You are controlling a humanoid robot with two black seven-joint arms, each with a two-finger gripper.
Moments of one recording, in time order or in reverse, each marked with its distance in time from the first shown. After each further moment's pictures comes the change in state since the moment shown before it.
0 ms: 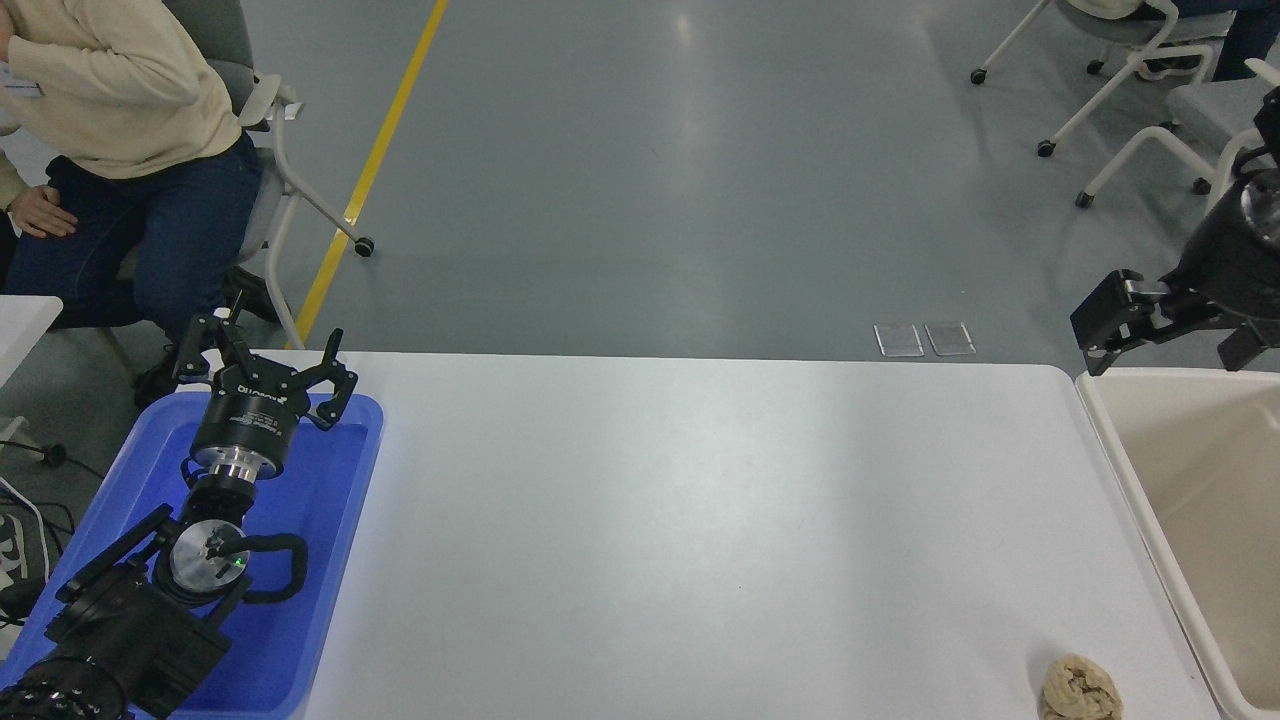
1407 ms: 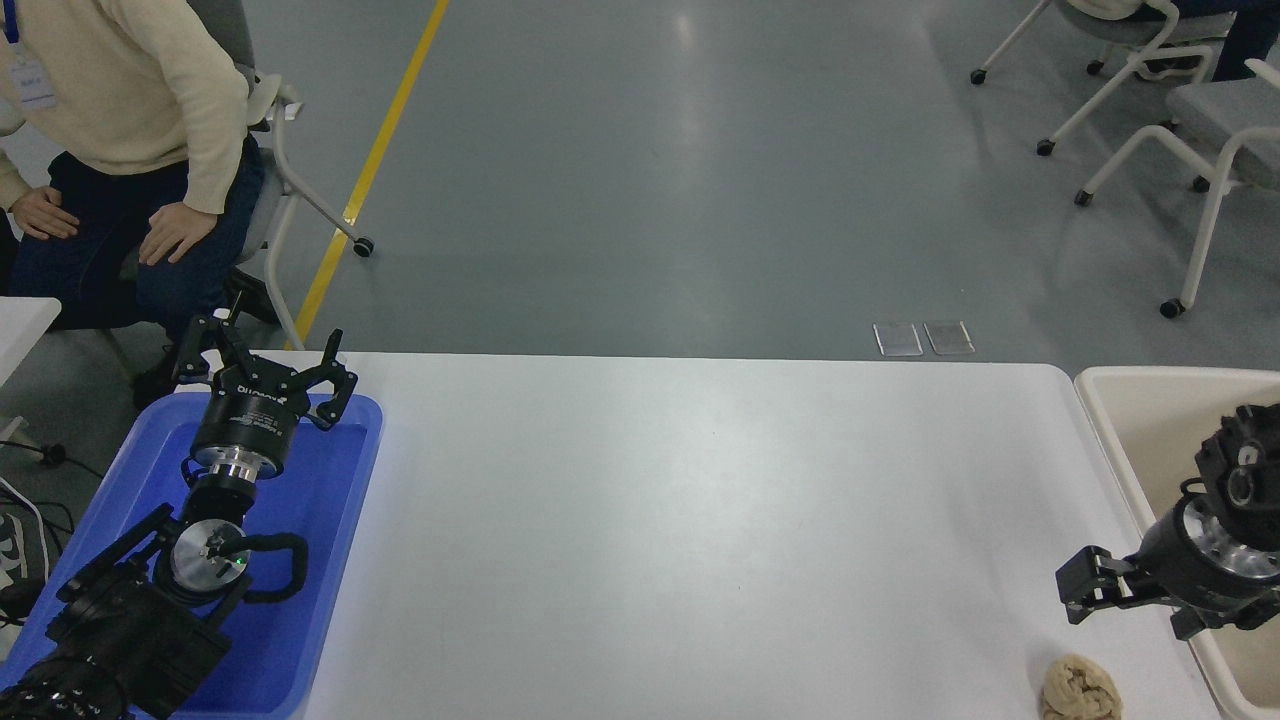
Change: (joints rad) left arm 0.000 0.000 0.000 0.000 0.000 0.000 0.000; right arm -0.708 -0.187 0.206 -0.020 -0.119 -0.407 -0.008
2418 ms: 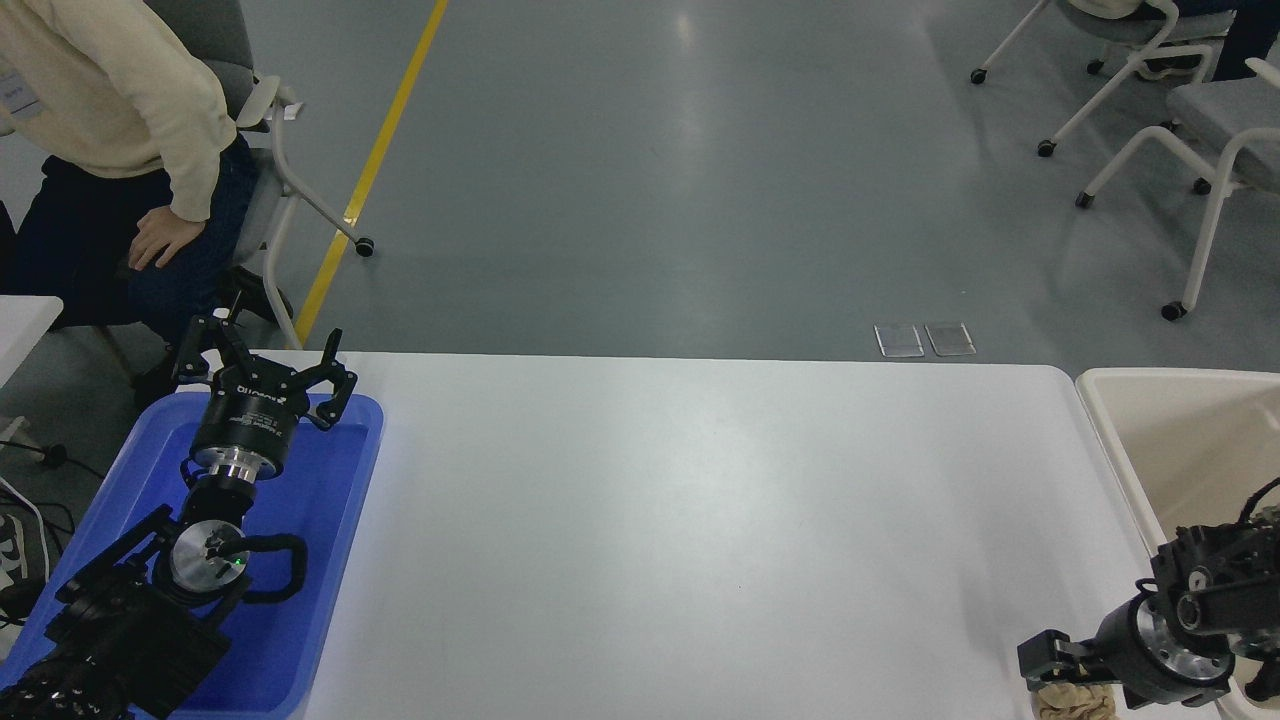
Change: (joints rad) left arm 0.000 0.000 -0.001 0.000 0.000 -0.001 0.000; right arm -0.293 0.018 0.167 -0.073 -0.072 -0.209 -0.028
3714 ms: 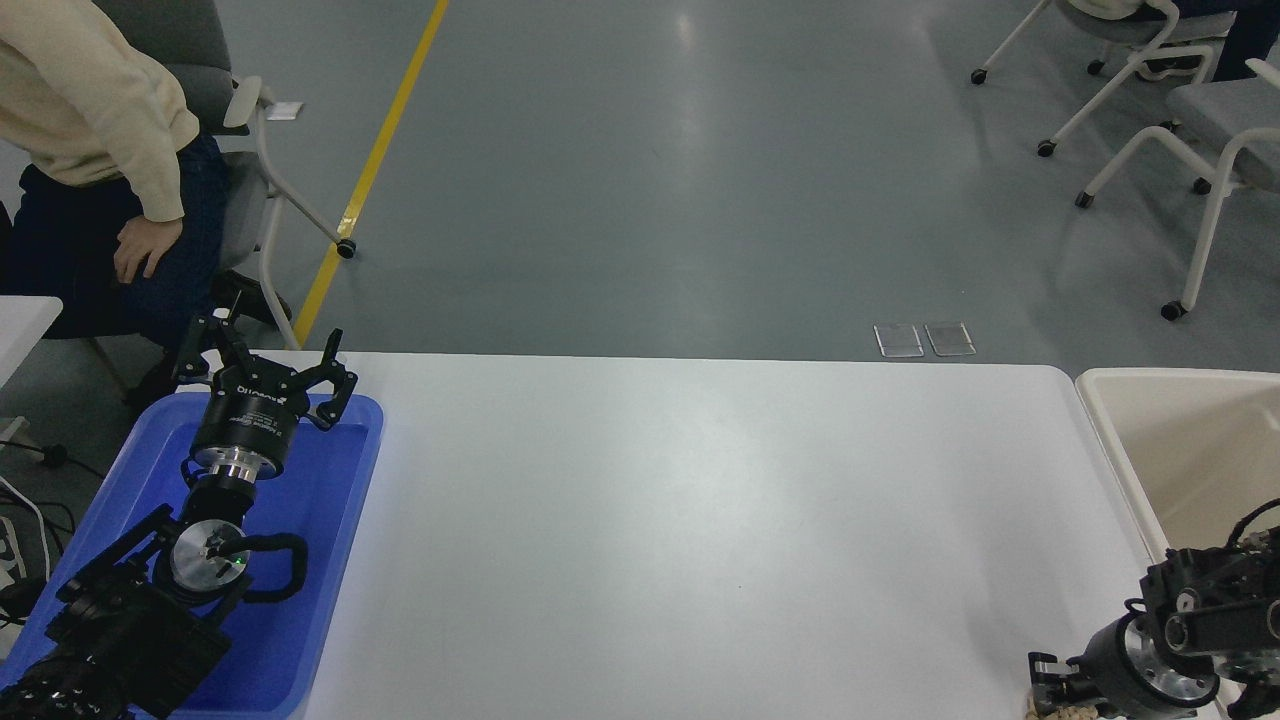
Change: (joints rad) left arm 0.000 0.000 0.000 0.000 0.000 -0.001 0.000; right arm -0.045 -0.036 0.088 -0.022 -0.003 0.058 -0.007
